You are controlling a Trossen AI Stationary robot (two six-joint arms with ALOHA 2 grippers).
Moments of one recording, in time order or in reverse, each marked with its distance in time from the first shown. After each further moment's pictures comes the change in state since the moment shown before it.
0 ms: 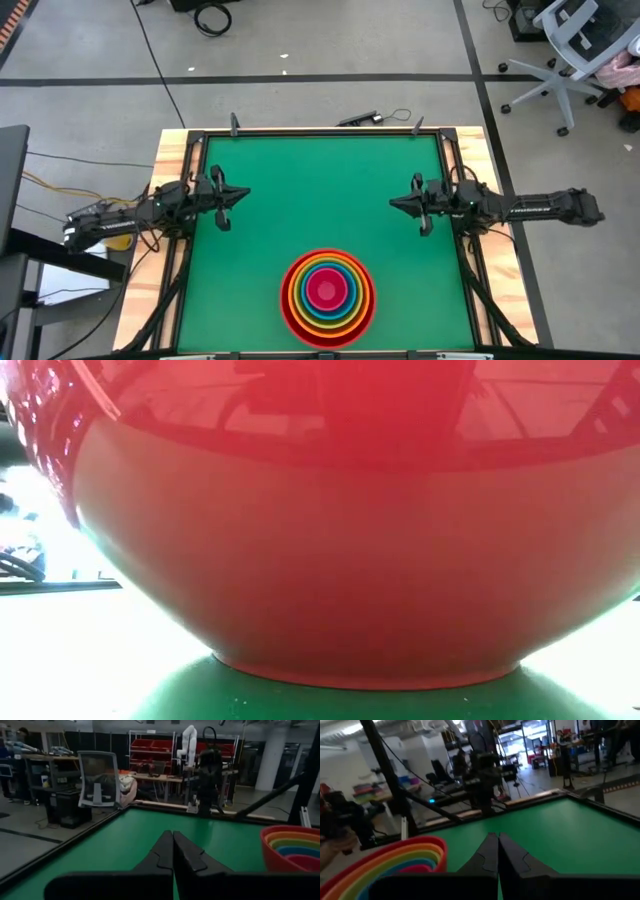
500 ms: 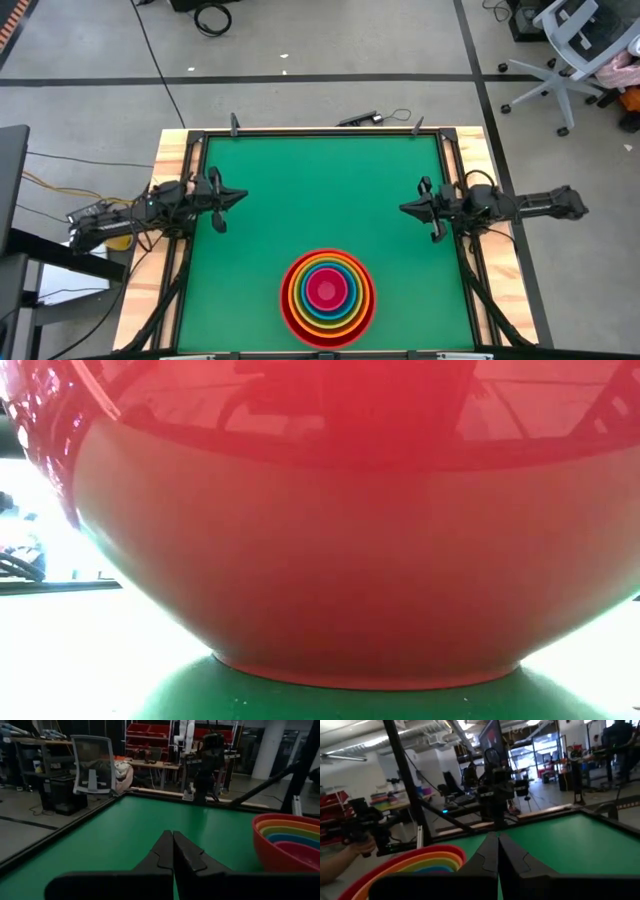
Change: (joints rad) left arm -0.020 -0.074 0.063 -0.215 0.002 -0.016; right arm 0.171 -0.240 -0.002 -0.162 0.135 -0.029
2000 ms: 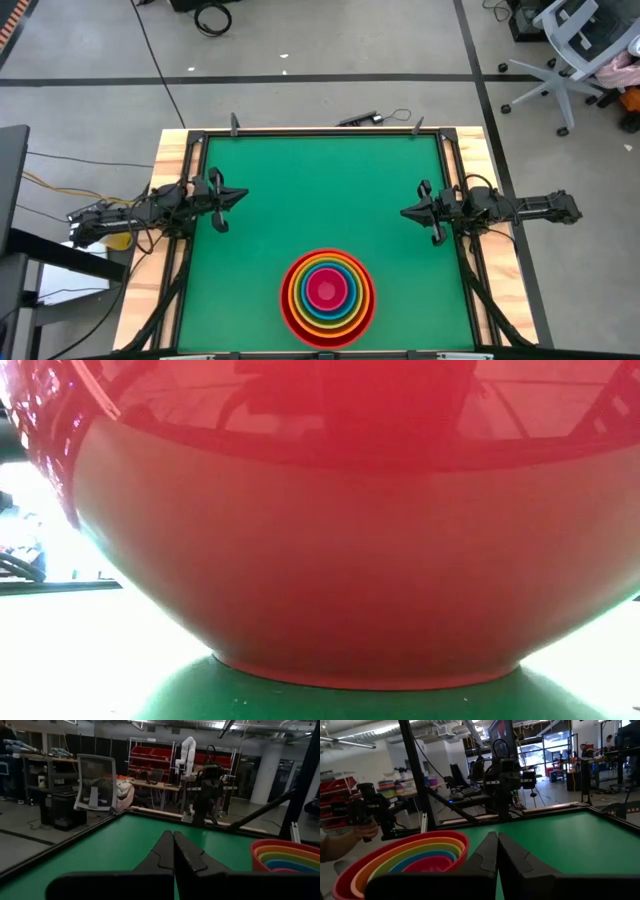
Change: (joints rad) left arm -0.067 0.006 -0.063 0.188 -0.089 -0.038; right arm -0.021 -0.106 -0.052 -0.068 -0.076 -0.052
